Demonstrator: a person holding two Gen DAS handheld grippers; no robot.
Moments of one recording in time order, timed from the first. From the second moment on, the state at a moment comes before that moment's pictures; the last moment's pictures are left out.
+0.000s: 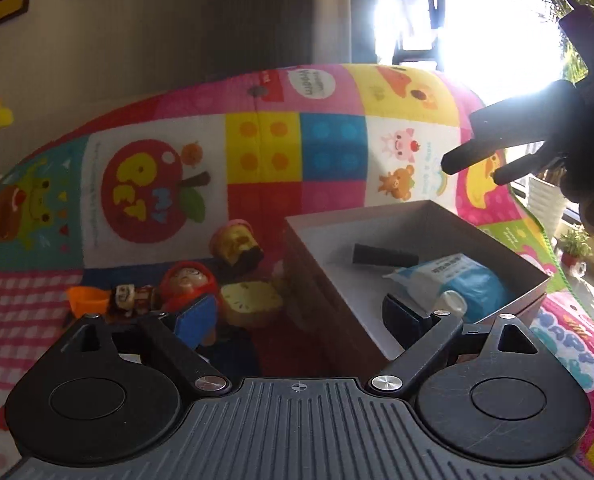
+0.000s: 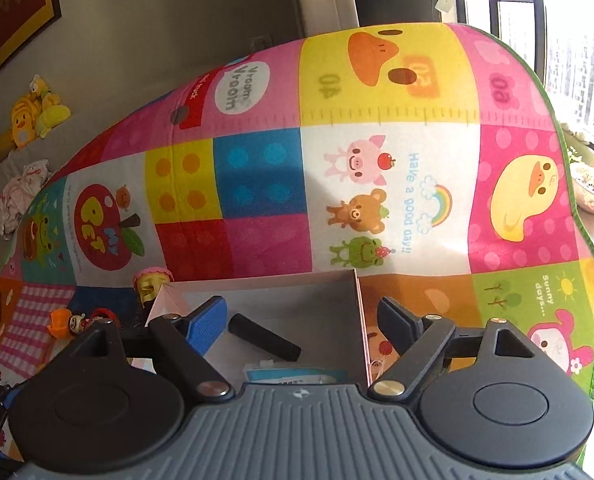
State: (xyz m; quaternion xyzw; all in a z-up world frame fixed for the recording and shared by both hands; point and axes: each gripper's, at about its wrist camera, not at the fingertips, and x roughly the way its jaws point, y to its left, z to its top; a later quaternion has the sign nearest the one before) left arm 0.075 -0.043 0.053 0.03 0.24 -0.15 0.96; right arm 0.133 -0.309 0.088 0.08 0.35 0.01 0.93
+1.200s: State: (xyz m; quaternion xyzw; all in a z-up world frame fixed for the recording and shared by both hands) left arm 0.077 0.042 0.009 -0.08 0.27 -0.09 0.96; right arm 0.146 -0.132 0.095 -0.08 0.41 0.15 0.90
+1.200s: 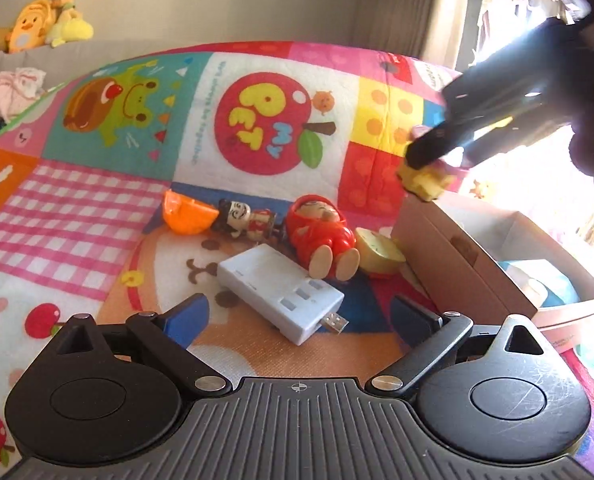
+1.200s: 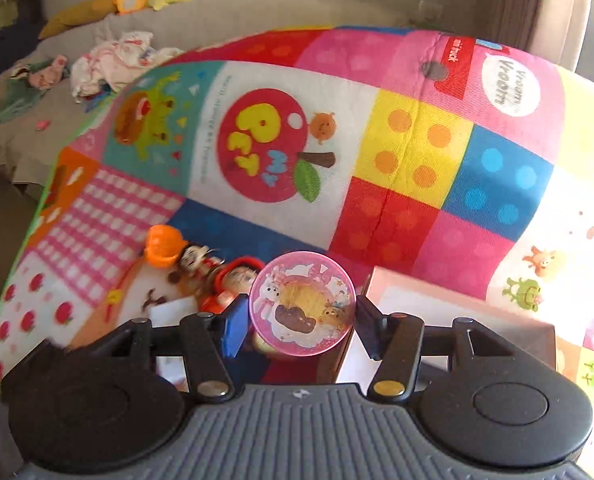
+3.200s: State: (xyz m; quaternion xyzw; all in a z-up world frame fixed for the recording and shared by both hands) left arm 0.063 0.010 0.005 0.05 0.36 -0.11 0.93; right arm -0.068 -0.191 -0.025 0.02 0.37 0.19 0.91
